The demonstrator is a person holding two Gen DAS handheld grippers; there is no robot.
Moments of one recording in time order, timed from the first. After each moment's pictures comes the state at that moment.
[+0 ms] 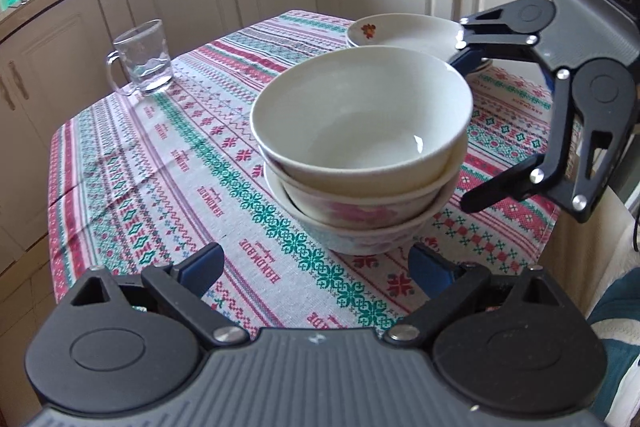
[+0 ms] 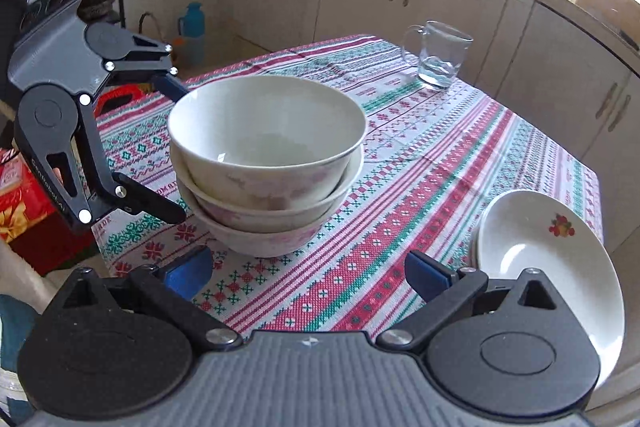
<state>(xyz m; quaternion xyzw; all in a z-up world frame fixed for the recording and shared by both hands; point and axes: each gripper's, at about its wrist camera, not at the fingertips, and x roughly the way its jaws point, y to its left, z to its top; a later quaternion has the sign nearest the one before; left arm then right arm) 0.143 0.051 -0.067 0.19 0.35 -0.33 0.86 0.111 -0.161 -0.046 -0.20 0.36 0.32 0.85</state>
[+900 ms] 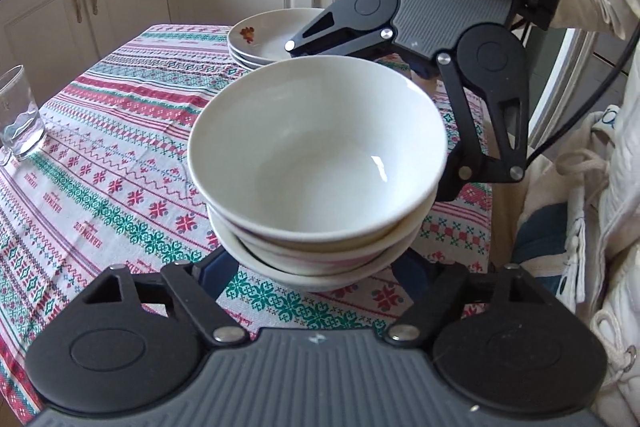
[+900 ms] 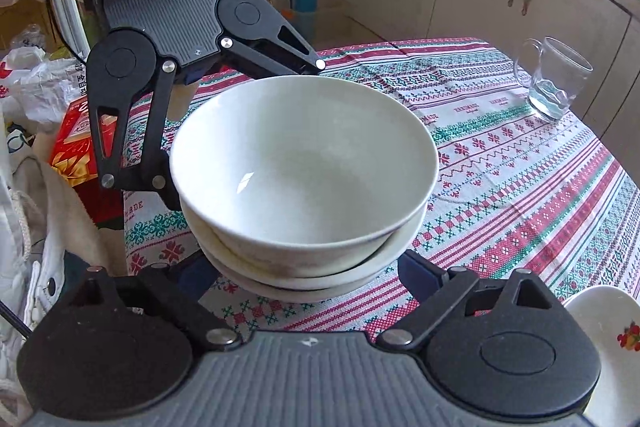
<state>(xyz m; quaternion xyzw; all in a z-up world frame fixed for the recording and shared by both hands) 0.192 0.049 -0.069 0.23 0.34 -0.53 0.74 0.162 -0.139 -0.055 -0.24 0.37 0.48 0.76</state>
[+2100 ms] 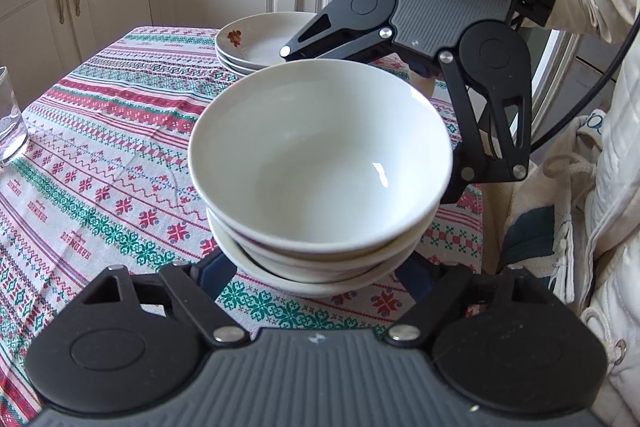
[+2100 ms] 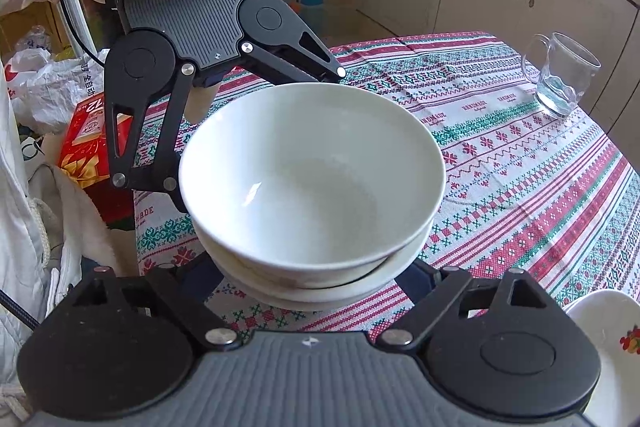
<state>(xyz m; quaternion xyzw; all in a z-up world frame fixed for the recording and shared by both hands) 0.205 0.047 -0.069 0.22 0.34 -0.56 0.72 0.164 -0.136 -0.048 -0.24 0.39 0.48 0.75</state>
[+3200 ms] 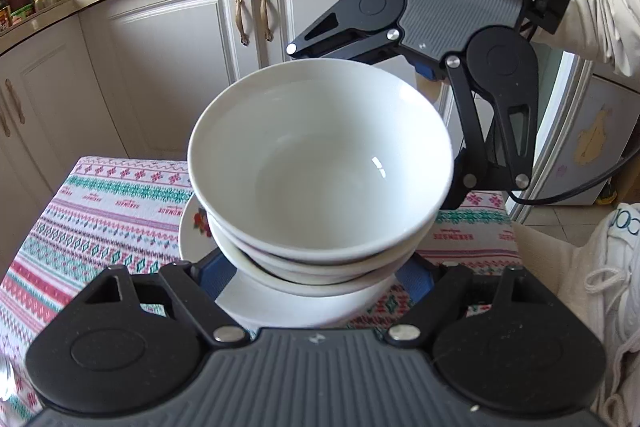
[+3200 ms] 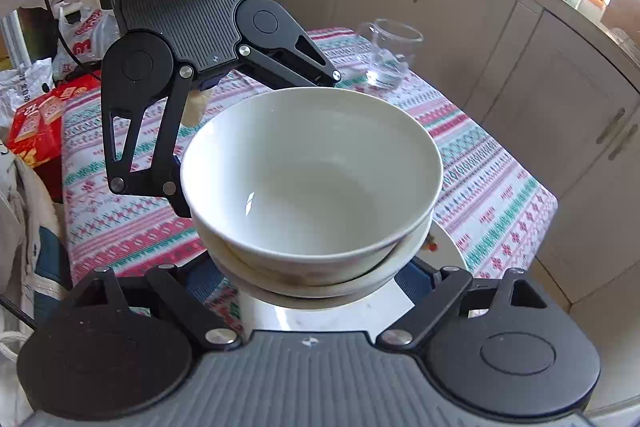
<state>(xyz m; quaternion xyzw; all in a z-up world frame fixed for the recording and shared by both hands) 0.272 -0.124 -0.023 0.26 0.26 -0.61 0.70 0.196 -0.292 0.013 -0.26 0.37 0.37 0.81</state>
